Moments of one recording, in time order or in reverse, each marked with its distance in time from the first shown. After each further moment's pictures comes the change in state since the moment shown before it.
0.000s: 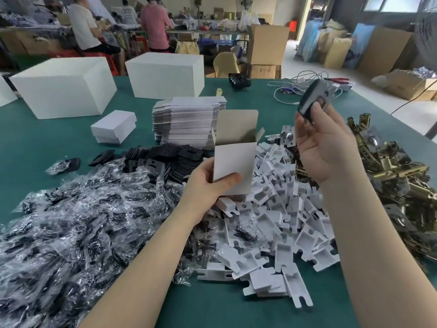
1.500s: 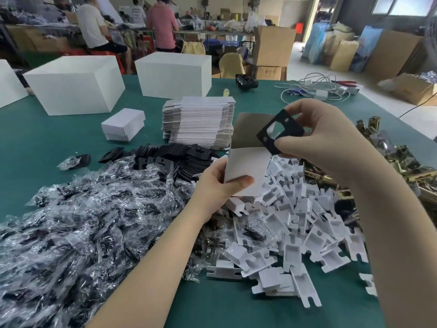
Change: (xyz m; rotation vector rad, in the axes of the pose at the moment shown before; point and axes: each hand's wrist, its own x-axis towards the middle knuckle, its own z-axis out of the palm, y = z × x) left_hand -0.004 0.008 0.002 -0.022 -0.076 -0.017; right_hand -0.036 -0.020 0.036 -1.323 -0.451 -0.182
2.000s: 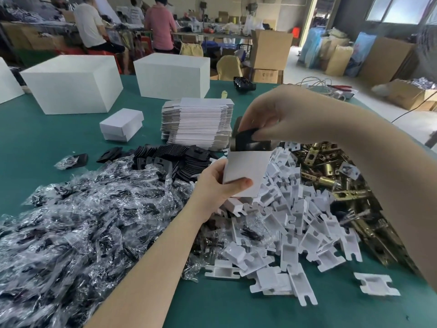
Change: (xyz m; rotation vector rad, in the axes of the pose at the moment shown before) left_hand -0.001 0.001 0.000 -0.034 0.007 0.022; right_hand 0.045 -0.038 -0.001 -0.489 -0.440 -0.283
